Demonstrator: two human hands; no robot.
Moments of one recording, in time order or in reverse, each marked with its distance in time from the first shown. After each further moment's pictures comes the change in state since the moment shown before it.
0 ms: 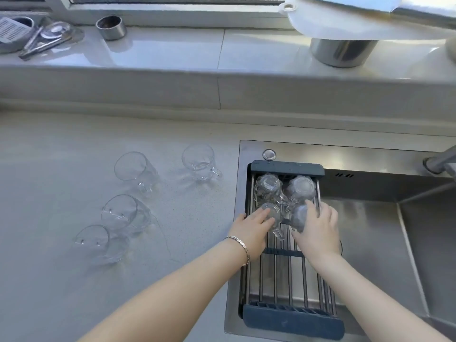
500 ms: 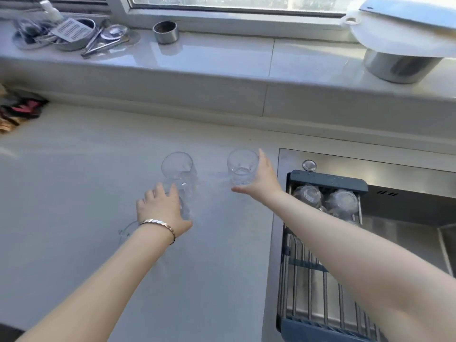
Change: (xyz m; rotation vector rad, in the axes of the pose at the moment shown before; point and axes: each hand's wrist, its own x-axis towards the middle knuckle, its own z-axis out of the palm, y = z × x) left_hand -0.132 -0.161 -0.072 0.040 0.147 -0.857; right_hand 0.048 -0.209 0.006 0.525 -0.310 -0.274
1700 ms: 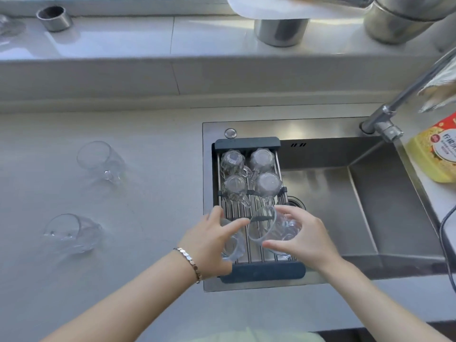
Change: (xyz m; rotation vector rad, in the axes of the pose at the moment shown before) left_hand -0.143 0.144 0.031 -0.101 -0.166 0.901; right_hand -0.240 0.134 -0.110 -0.002 0.198 0.085
